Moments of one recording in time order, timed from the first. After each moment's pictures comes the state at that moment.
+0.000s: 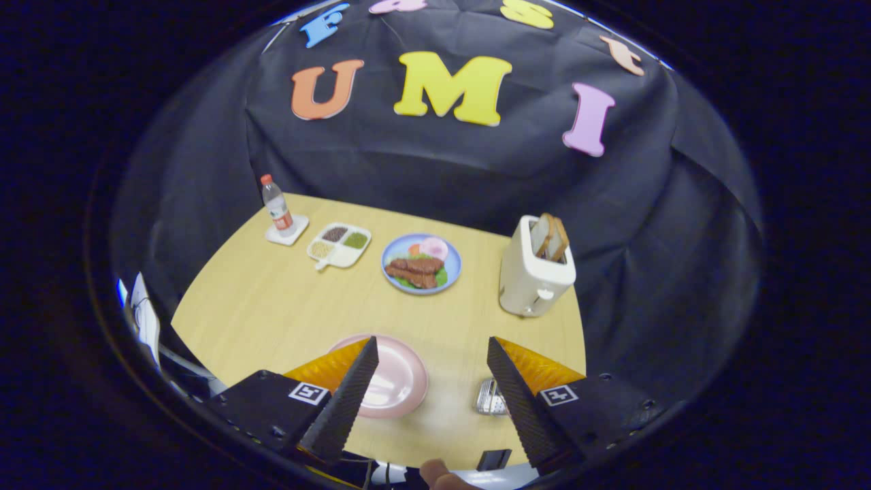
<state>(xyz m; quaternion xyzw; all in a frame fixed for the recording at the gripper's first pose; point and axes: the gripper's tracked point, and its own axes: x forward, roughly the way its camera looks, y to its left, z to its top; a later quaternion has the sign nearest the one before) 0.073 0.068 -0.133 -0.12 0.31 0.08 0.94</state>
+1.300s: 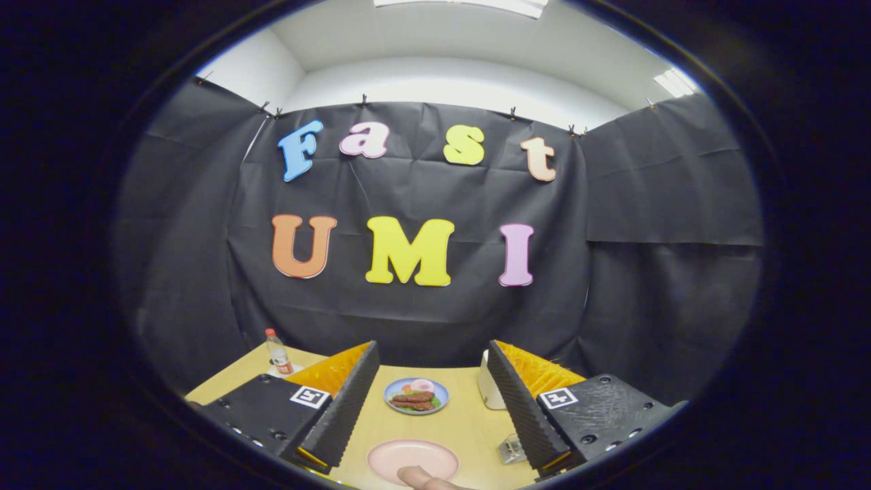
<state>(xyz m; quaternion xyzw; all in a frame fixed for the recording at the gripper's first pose) -0.011 0.123 0.009 -0.03 0.00 -0.01 1.00</state>
